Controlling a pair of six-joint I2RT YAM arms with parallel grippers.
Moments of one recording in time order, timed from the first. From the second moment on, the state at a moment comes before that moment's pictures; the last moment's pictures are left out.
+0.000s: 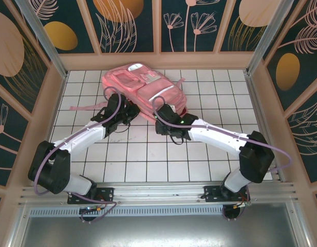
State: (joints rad) left arm -0.47 1.44 0.89 -0.07 0.11 -1.07; right arm 0.93 1.57 1.17 -0.61 0.26 0.73
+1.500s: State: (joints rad) left arm -0.39 1.42 0.85 -0.13 0.15 -1.06; right arm 0.65 1.46 0.98 -0.47 0.04 0.59
